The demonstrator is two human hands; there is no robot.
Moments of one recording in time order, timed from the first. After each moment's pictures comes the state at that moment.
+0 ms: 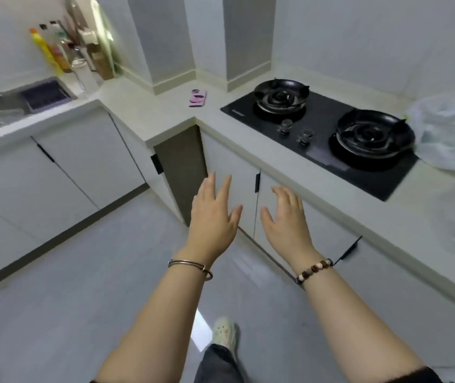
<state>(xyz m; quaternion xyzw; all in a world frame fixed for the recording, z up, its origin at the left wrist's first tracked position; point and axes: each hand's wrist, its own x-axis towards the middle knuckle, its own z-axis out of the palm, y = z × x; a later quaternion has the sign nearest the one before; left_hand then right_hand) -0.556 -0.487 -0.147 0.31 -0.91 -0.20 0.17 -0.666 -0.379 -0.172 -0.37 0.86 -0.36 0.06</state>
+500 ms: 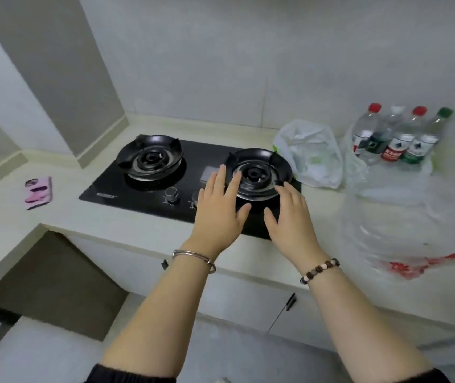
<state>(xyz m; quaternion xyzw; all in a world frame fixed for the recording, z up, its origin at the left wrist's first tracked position) -0.886 -0.510 -0.119 -0.02 -0.97 -0.20 0.14 -0.909 -0.354 -0.137 -0.14 0.94 -0.30 -0.10</state>
